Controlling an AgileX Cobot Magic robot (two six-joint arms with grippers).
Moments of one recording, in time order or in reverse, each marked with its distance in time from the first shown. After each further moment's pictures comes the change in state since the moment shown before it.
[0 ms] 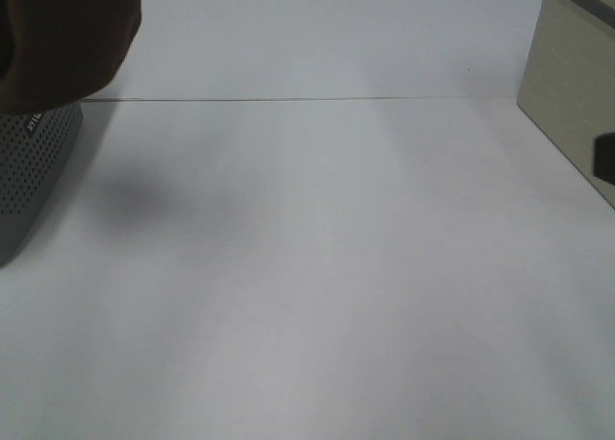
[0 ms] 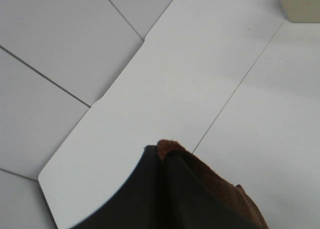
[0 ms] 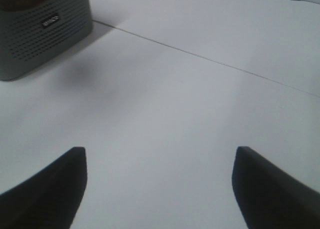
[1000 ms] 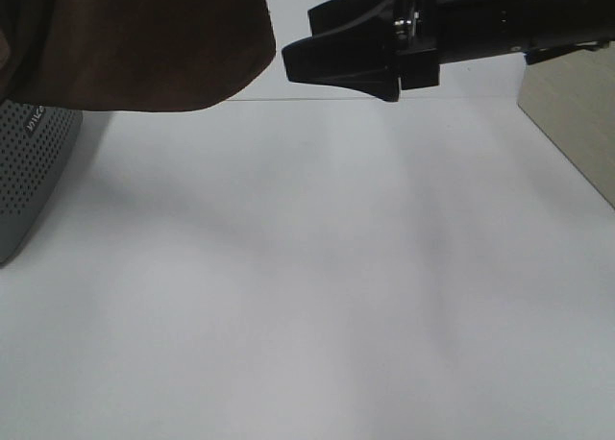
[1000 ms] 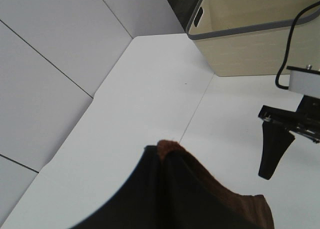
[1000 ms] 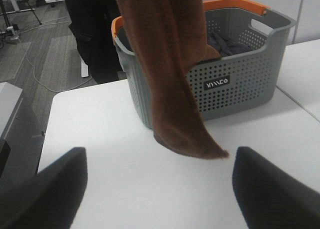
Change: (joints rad) left arm -0.173 0.000 0.000 -0.085 -0.028 -0.002; right arm 0.327 1.030 -0.504 0.619 0.247 -0.836
